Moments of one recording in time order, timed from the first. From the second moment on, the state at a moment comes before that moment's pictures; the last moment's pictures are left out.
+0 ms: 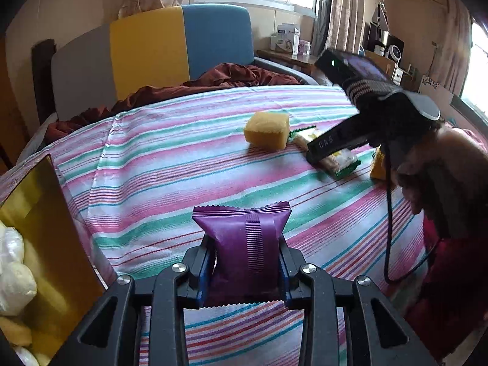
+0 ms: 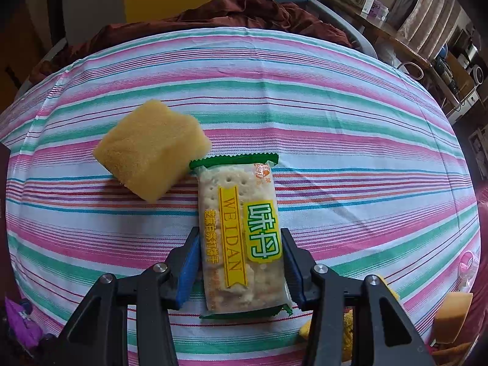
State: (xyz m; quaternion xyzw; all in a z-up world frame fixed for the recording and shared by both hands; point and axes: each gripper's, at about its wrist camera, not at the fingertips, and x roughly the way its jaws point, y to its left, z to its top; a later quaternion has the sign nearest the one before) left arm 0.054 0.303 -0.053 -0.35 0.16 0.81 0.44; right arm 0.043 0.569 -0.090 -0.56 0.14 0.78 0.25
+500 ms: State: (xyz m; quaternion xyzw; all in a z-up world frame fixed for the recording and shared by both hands) left arm -0.079 0.173 -0.004 -0.43 0.01 0.85 0.31; right arm 0.046 0.558 -0.089 -0.56 0.11 0.78 0.26
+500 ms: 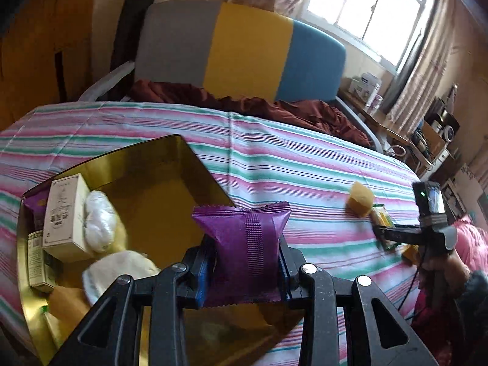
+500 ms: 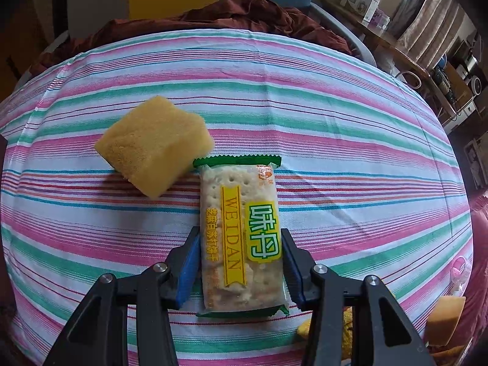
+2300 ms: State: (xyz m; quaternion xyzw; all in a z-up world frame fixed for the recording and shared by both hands) left arm -0.090 0.112 -0.013 -0.37 0.04 0.91 0.18; right arm 0.040 0.549 -0.088 -0.56 0.09 0.78 0.27
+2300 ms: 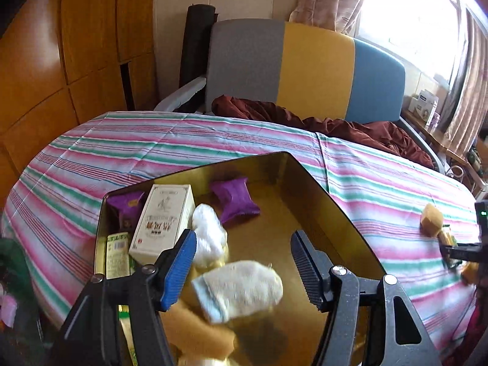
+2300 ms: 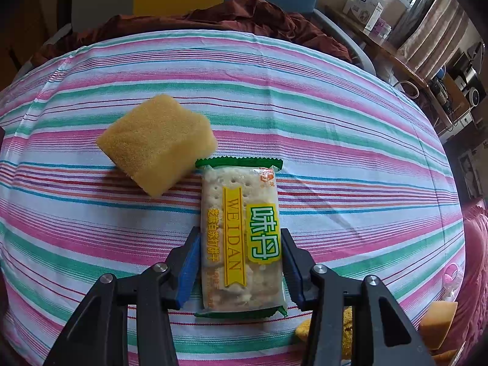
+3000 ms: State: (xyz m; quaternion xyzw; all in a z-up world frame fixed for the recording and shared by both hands) left arm -0.034 0.102 -0.003 -0.33 0.07 0.93 0.18; right arm 0.049 0.515 -0.081 -0.58 0.07 0.78 0.24
